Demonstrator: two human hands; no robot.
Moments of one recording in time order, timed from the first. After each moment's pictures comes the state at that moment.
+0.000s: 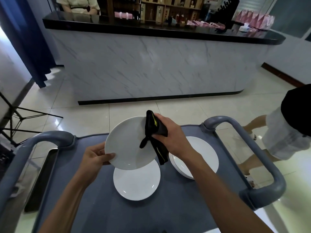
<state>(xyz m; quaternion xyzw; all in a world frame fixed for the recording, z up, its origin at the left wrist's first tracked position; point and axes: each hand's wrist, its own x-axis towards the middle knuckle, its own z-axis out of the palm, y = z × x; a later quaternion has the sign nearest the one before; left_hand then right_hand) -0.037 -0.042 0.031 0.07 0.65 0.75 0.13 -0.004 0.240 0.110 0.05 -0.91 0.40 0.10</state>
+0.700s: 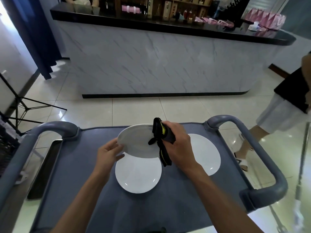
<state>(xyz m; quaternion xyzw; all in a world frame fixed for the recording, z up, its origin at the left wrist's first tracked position) -0.018 -0.007 0.013 -0.07 0.63 0.77 0.12 0.031 0.228 0.085 0.06 -0.89 0.36 0.28</state>
